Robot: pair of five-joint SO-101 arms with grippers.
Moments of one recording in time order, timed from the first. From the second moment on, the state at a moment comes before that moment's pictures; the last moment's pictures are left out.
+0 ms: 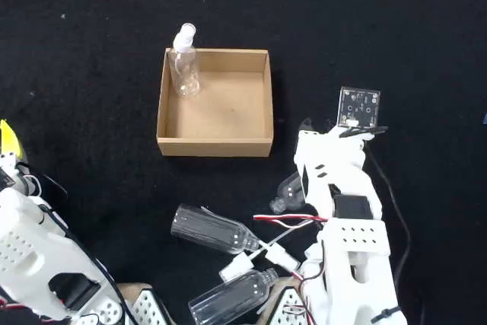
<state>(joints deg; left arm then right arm) -52.7 18.9 70.8 -85.6 -4.7 2.3 -56.4 77.0 23.3 -5.6</state>
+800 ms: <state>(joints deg) -50.2 17.8 70.8 -93.5 -4.7 2.3 -56.4 77.0 23.3 -5.6</state>
